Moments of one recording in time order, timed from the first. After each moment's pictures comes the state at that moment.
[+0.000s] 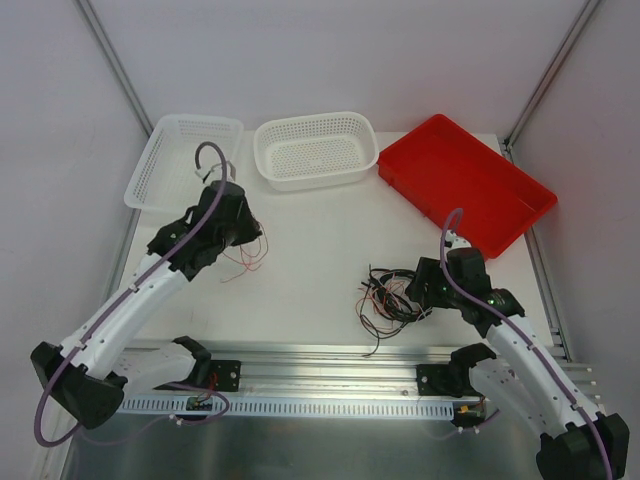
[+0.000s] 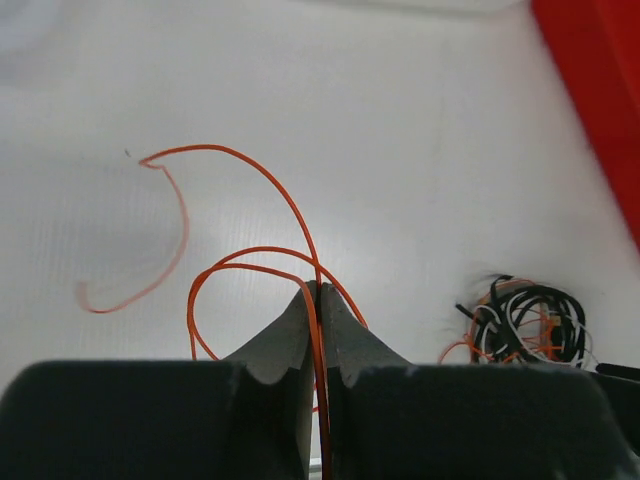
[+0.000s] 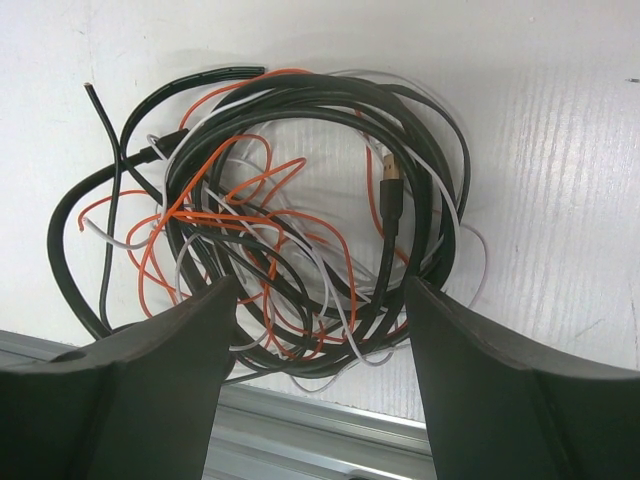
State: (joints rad) left arm -0.56 1.06 1.05 -0.70 -0.29 -0.70; right arm 0.35 0.71 0.49 -0.63 -0.04 0.45
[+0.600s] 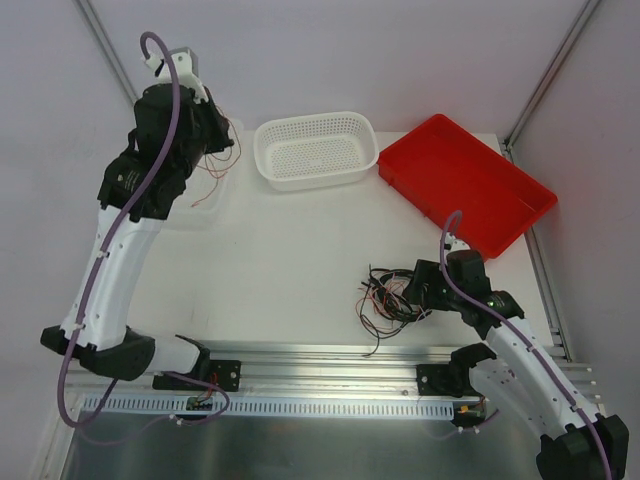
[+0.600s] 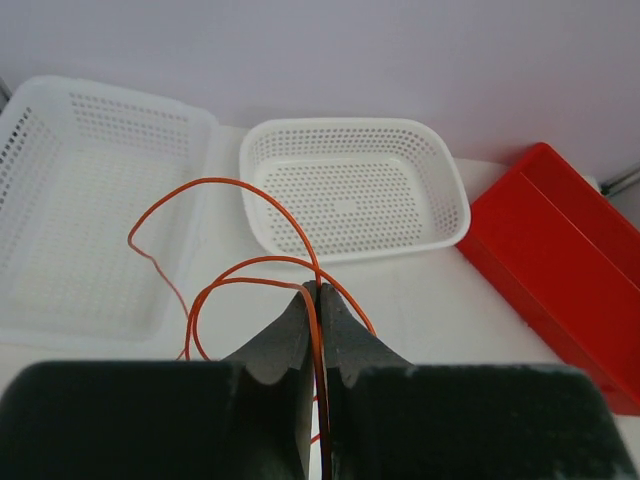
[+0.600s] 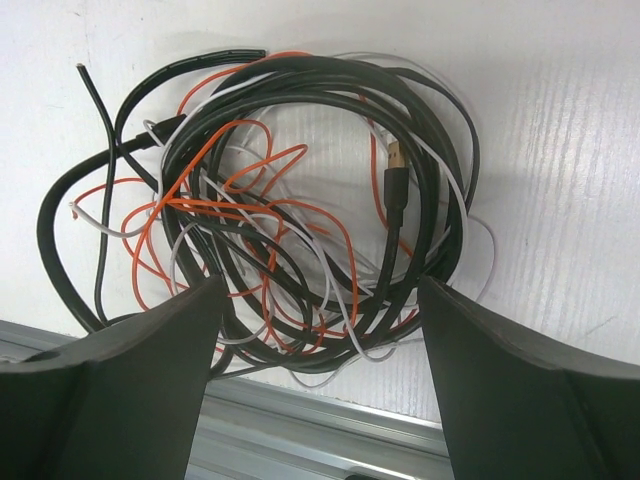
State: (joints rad) left arm -0.43 1.31 1.87 -0.81 -0.31 -0.35; right arm 0.35 0.70 0.47 -0.63 -0.06 0.45
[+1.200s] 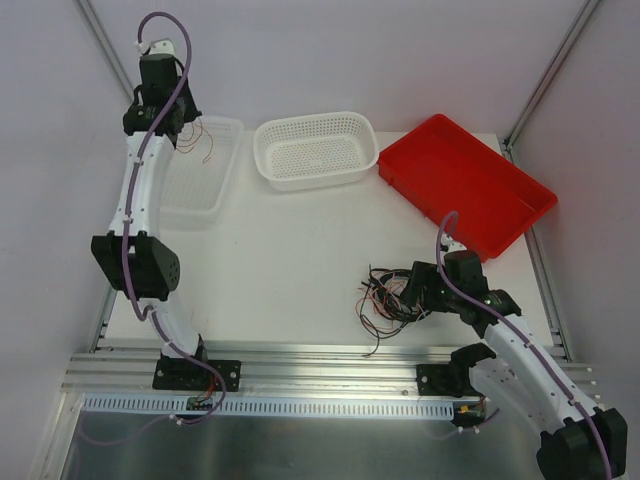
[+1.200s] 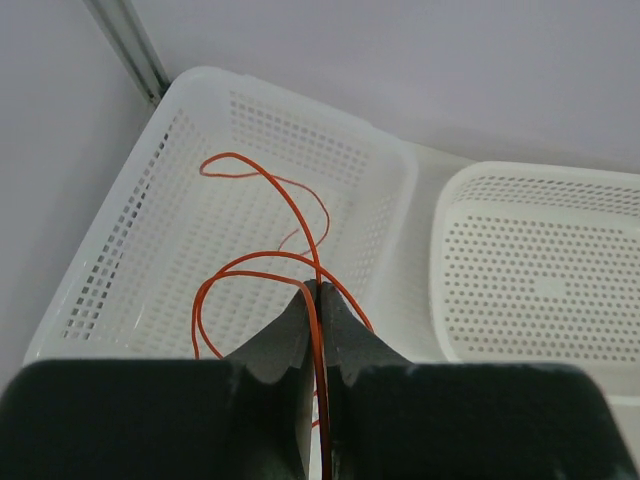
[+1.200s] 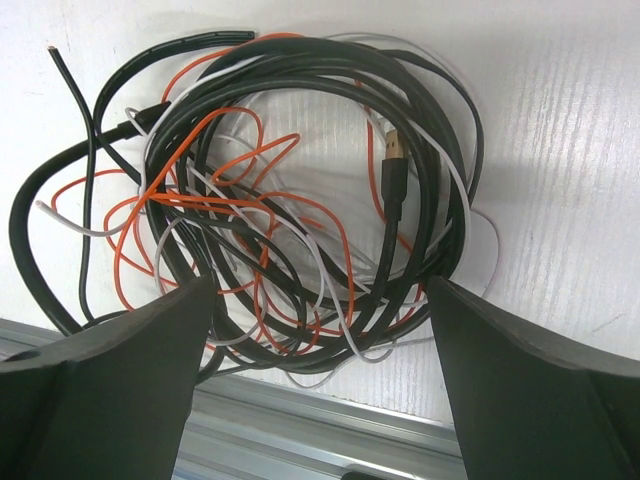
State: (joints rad) left arm -0.01 1.81 2.06 -0.67 -0.18 -0.19; right arm 0.36 0.73 0.46 -0.62 -0.07 0.45
